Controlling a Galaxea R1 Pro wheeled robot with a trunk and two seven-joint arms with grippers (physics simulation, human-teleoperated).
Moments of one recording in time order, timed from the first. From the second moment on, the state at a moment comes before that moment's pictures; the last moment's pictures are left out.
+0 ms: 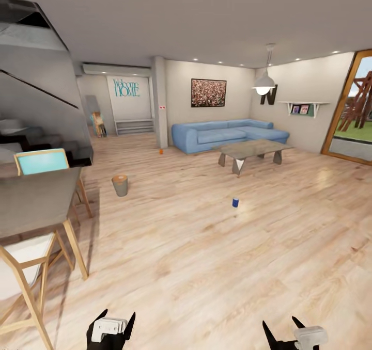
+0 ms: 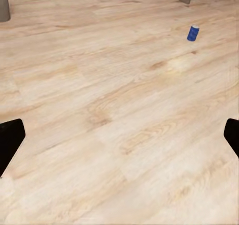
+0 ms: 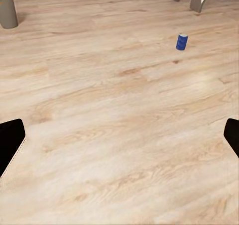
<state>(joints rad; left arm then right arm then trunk) 0.11 0.03 -0.01 -1.19 0.07 -0.16 -0.15 0.19 -0.05 -0.22 -1.25 0.01 -0.23 0.31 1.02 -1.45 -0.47</state>
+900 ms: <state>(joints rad) 0.11 0.03 -0.01 -1.16 0.07 -0.16 -0.15 0.19 -0.05 -0.22 -1.23 0.01 -0.24 0.31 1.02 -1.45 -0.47</state>
